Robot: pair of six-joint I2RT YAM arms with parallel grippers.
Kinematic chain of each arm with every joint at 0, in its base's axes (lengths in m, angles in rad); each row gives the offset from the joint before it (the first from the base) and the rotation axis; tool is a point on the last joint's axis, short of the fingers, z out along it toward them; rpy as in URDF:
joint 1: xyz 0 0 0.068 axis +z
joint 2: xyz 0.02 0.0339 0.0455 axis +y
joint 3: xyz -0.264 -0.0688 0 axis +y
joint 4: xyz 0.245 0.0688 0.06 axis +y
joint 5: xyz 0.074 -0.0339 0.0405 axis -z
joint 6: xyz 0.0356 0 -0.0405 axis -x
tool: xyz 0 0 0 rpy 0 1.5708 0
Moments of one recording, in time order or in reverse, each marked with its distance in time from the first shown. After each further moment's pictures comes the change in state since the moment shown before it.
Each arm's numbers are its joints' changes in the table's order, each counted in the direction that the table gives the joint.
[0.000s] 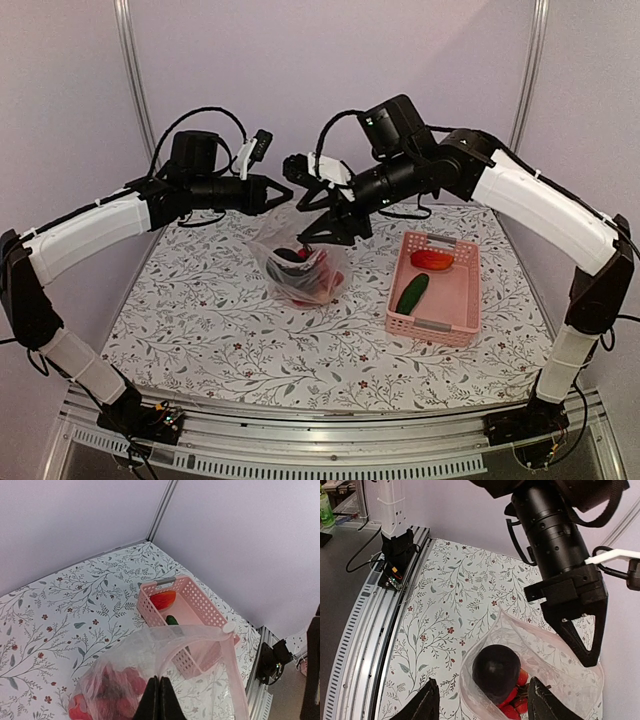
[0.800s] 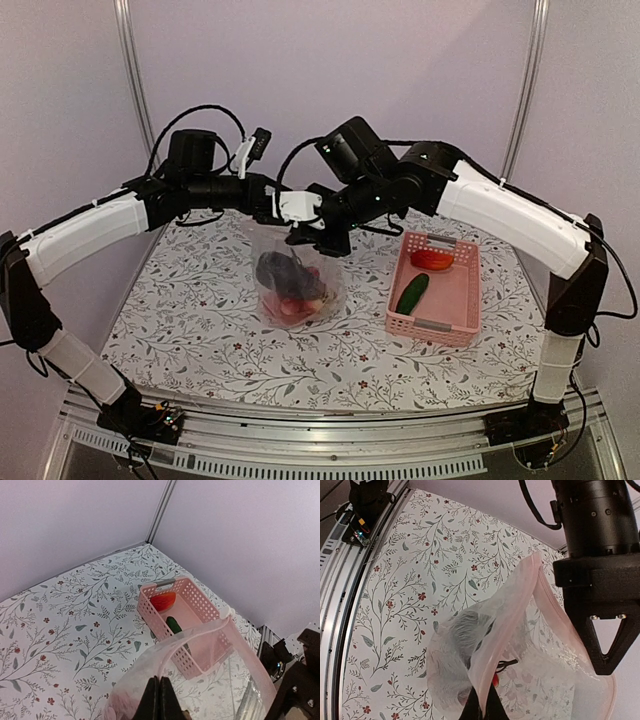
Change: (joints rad) left arm 0.000 -0.011 0.000 0.004 -0.001 -0.013; right arm 0.108 0.134 -0.091 0.084 0.314 0.142
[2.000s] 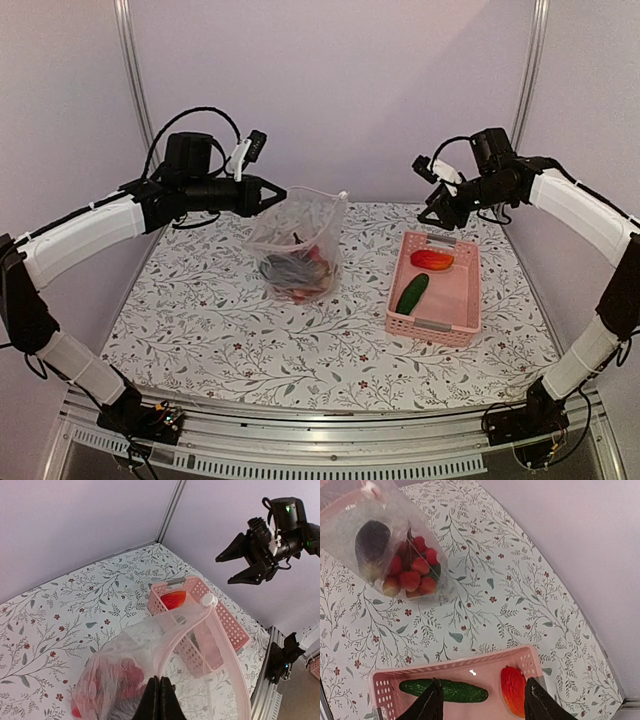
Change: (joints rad) left arm 0.011 -0.025 0.030 0.000 -0.038 -0.019; right arm -0.677 -0.363 0.523 -0.167 -0.275 -0.131
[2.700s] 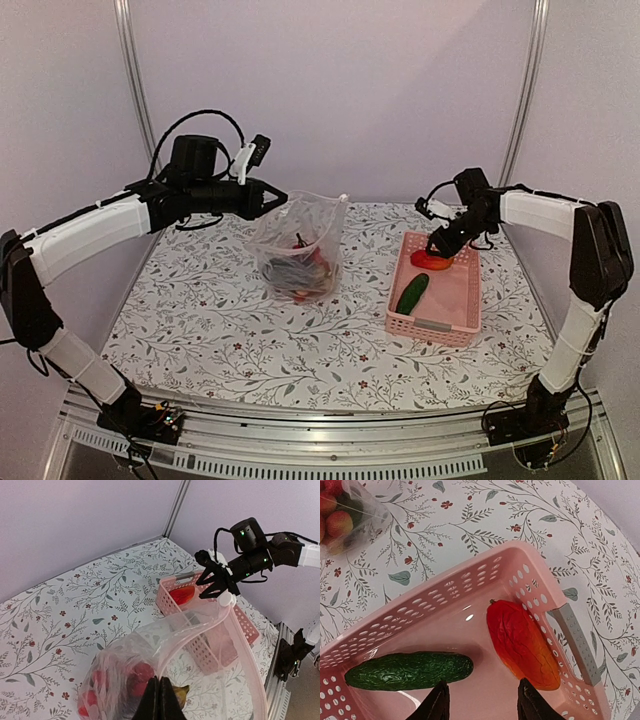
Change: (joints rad) left arm 0.000 0.031 -0.004 0.009 -0.028 -0.035; right arm -0.101 0.218 0.216 -0.134 0.177 -0.155
